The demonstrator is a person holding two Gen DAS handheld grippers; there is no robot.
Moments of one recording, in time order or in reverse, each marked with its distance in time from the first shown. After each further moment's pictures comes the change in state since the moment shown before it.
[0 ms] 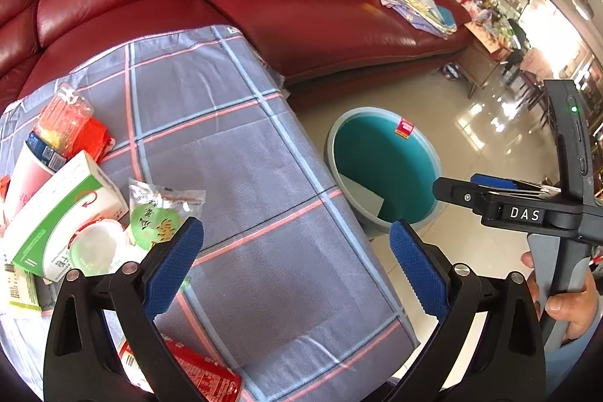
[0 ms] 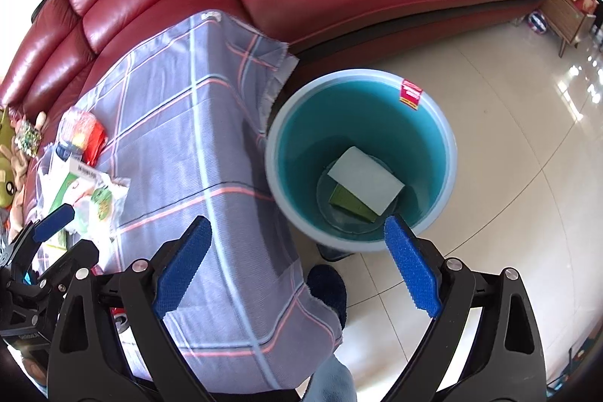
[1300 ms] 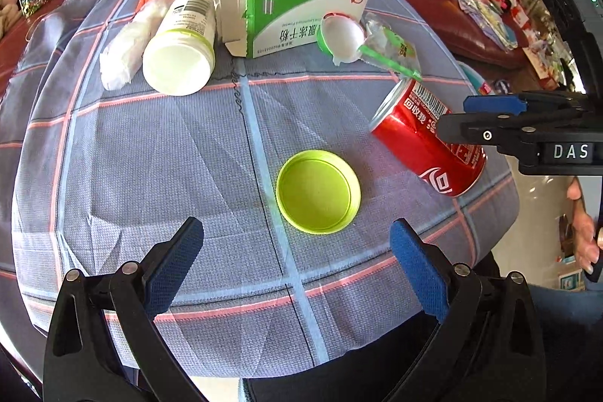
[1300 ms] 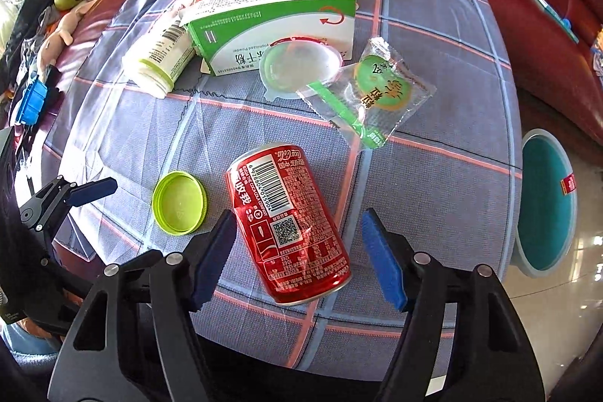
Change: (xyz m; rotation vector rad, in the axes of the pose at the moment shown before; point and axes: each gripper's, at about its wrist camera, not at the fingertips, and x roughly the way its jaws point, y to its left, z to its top) left arm -0.084 0.176 -0.199 -0.234 0.065 0.109; right arm 0.037 0.270 -0.115 -0.605 0.168 0.098
